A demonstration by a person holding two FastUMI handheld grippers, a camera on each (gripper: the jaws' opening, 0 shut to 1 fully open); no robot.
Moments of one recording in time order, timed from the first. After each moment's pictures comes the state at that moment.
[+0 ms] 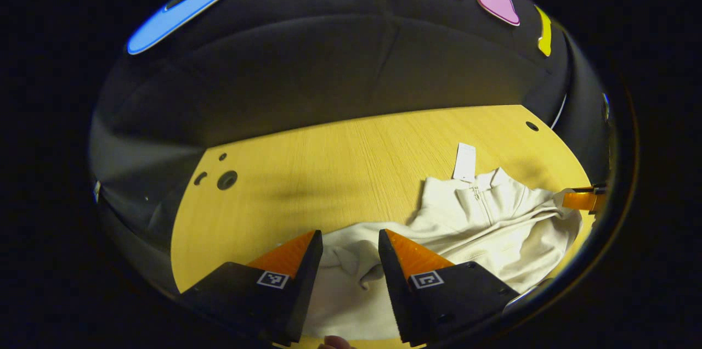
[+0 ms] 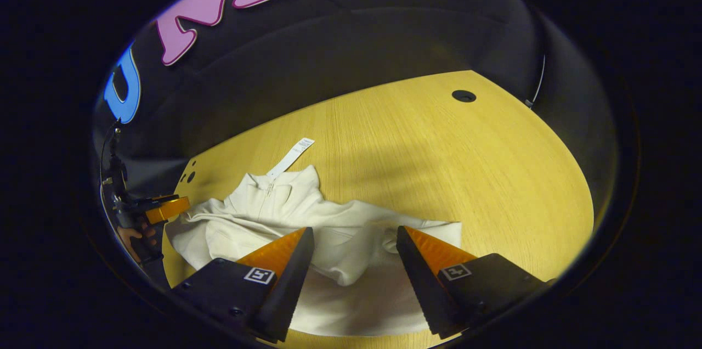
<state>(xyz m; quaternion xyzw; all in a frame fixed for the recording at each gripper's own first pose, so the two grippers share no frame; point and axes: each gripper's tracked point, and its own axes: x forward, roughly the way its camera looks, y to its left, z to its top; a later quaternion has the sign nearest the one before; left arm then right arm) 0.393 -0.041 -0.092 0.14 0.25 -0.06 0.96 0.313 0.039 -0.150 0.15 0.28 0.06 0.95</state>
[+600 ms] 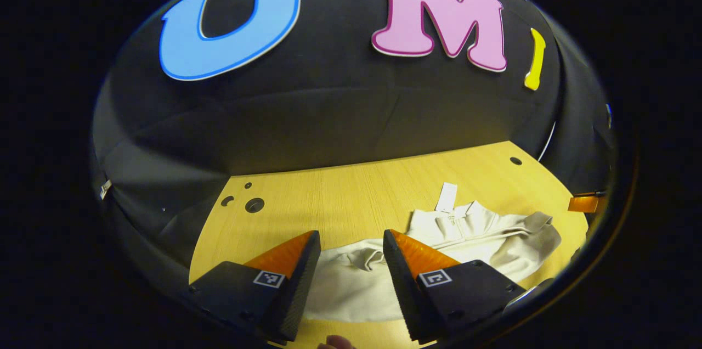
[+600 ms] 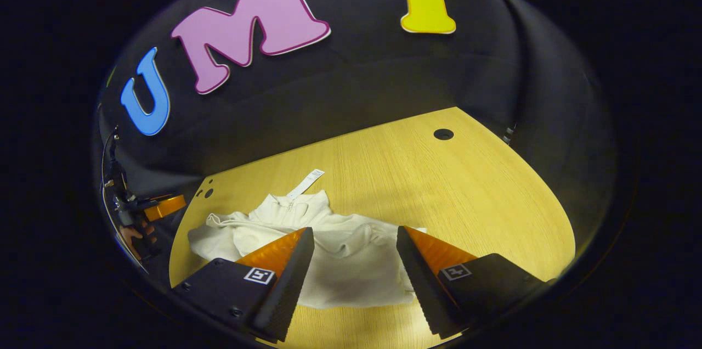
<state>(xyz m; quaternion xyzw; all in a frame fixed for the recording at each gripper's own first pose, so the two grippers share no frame) 0.324 -0.034 -0.016 0.09 0.16 -0.07 0.98 0.236 0.024 -0.078 0.14 0.20 0.06 0.97</state>
